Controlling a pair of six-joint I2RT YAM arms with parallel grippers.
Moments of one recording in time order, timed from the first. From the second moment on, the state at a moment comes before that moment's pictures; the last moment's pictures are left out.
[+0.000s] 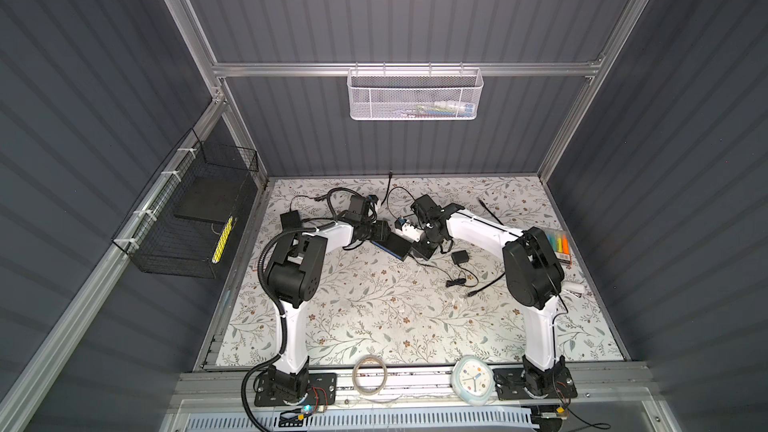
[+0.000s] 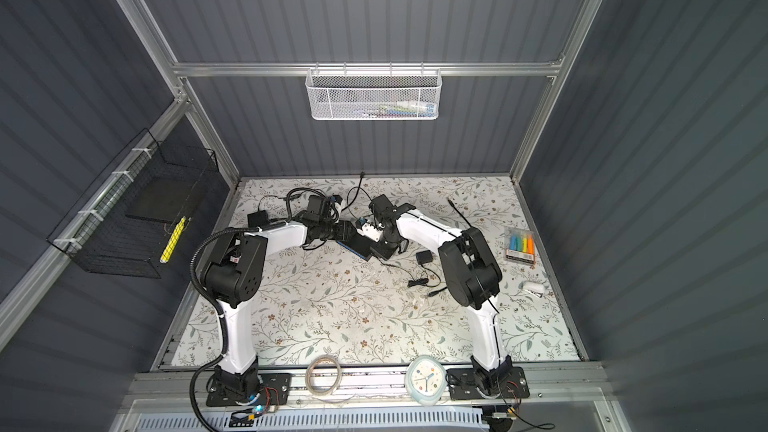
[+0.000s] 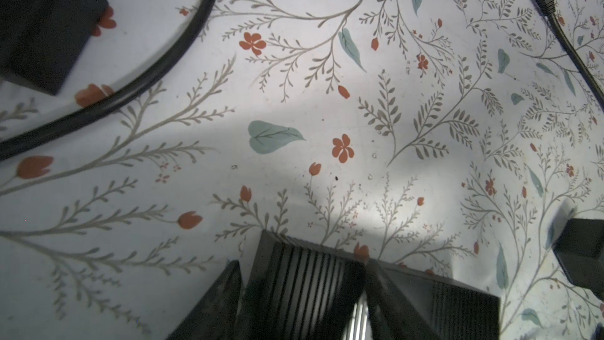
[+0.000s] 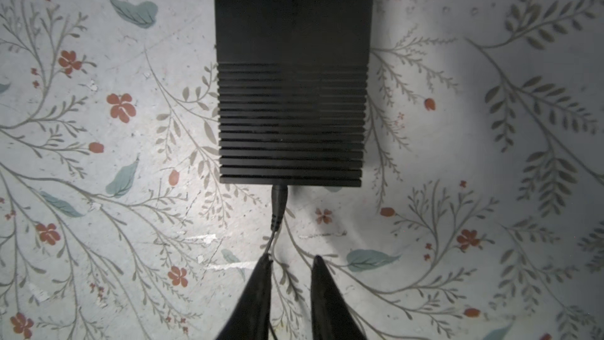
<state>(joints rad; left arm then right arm) -0.39 2.07 1.33 -0.12 0.27 -0.20 0.61 2.07 1.59 -0.80 -0.14 -0.36</state>
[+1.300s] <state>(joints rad) -0.38 2.07 1.32 -0.12 0.33 -0.19 0.63 2.12 1.59 -0.79 -0.13 -0.36</state>
